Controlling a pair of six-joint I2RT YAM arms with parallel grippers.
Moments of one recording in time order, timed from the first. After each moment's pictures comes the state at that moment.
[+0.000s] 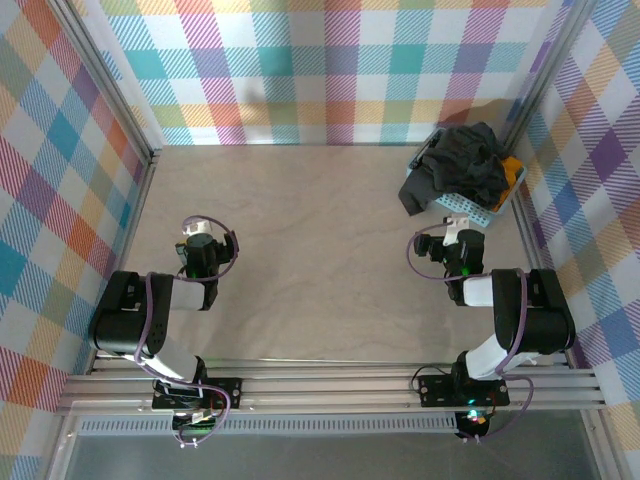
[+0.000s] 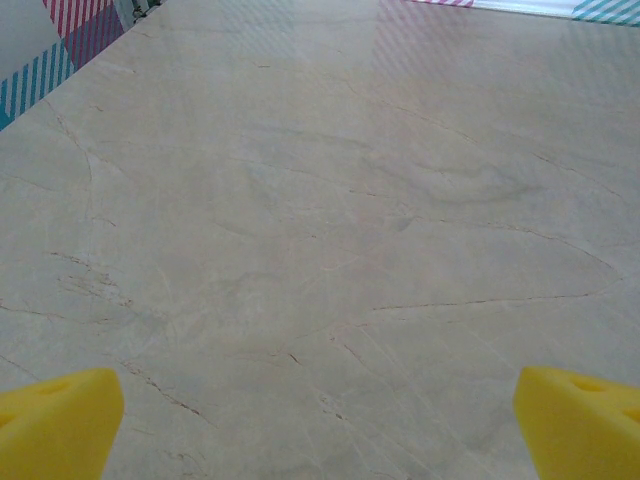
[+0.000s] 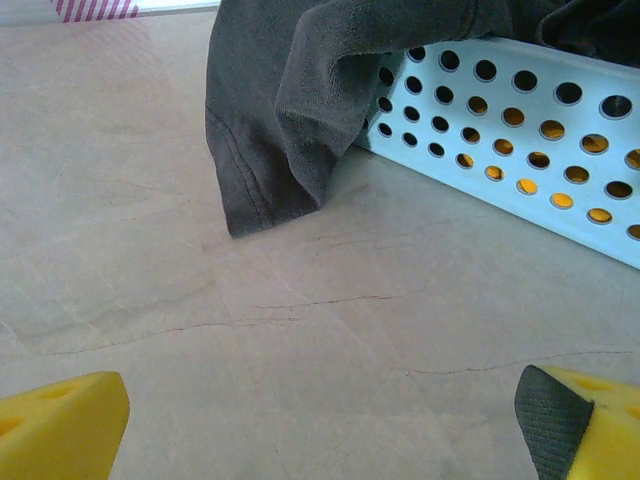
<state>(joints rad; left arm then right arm) -0.08 1.56 0.40 0.73 -0.30 -0.16 0.01 1.55 0.39 0.73 -0.08 0.05</state>
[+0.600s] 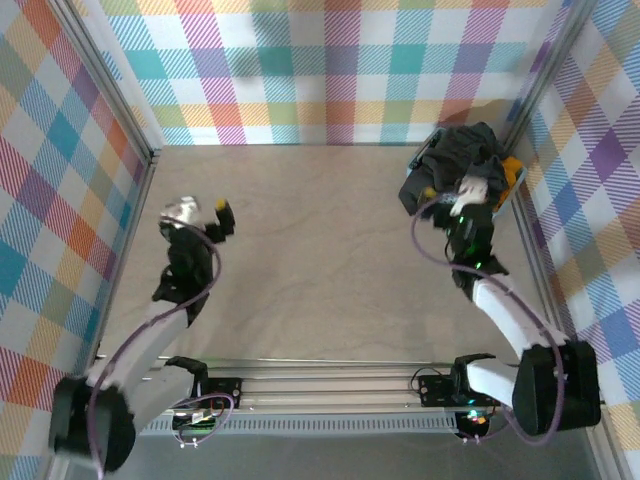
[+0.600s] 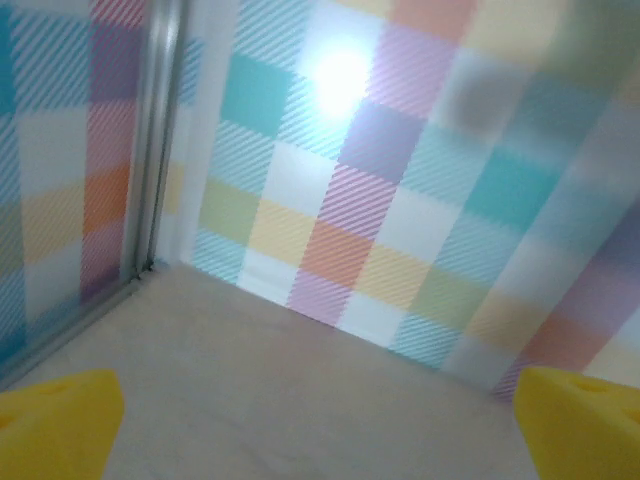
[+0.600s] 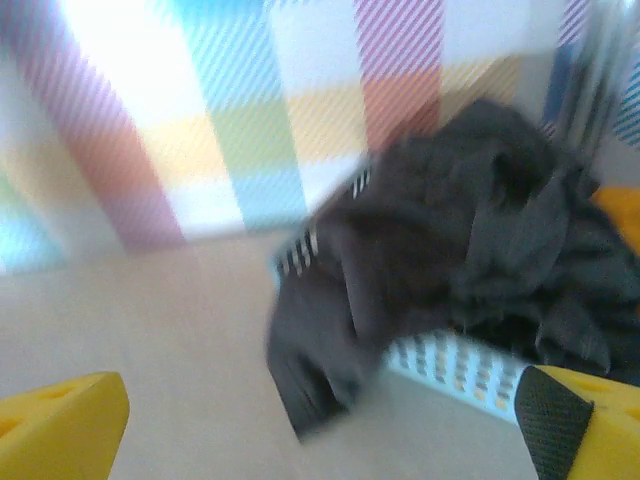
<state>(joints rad) -0.27 0.83 0.86 -0.03 -0.56 -0.46 0.10 1.16 0.97 0.05 0.23 0.43</state>
